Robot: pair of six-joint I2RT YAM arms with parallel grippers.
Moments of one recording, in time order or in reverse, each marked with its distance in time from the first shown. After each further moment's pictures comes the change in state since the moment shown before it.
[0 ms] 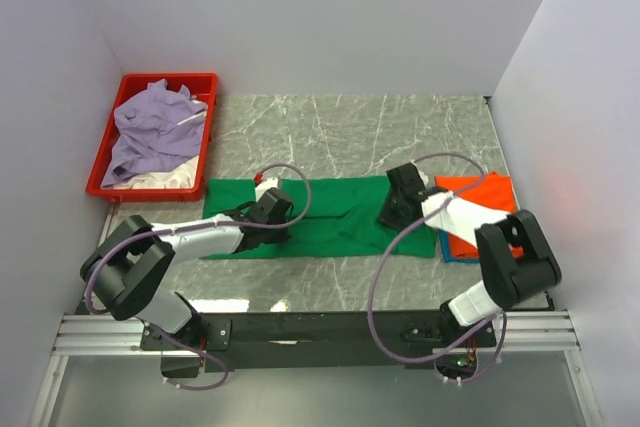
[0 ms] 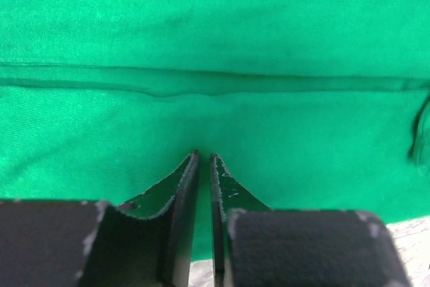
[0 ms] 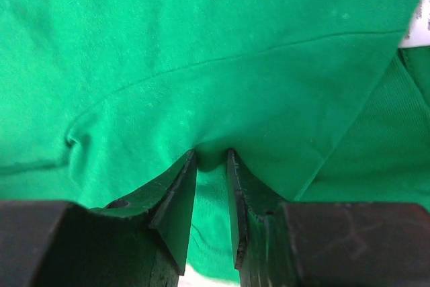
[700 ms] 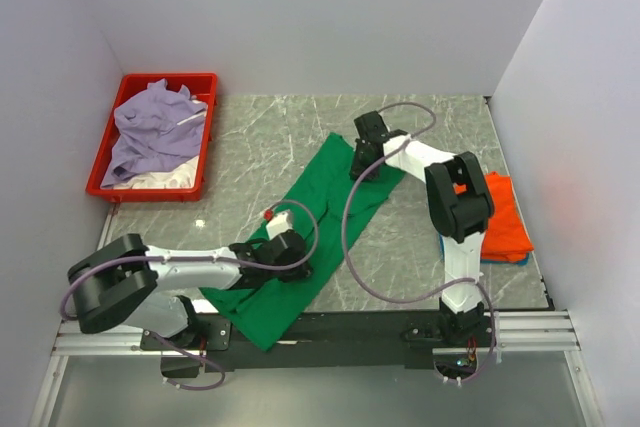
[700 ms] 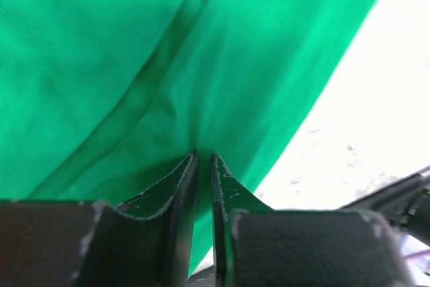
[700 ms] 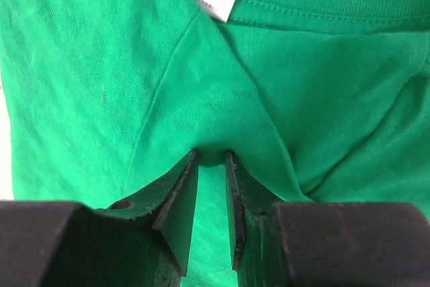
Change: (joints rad) left arm -0.312 -0.152 -0.196 0.109 0.022 -0.404; right arm 0.008 0.572 0.711 -0.138 -0.045 -0.159
